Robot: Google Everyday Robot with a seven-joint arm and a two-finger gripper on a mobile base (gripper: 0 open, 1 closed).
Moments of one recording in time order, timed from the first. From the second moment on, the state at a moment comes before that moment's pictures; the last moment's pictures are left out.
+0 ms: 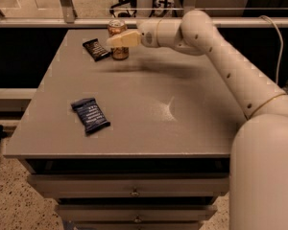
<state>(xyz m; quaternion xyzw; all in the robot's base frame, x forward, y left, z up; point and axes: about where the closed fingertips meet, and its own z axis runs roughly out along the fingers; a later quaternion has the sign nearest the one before) 0.812 0.041 0.909 -0.36 0.67 0.34 0.55</state>
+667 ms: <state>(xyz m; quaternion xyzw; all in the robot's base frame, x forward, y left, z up) 0.785 -0.096 0.960 -0.39 0.64 0.28 0.60</state>
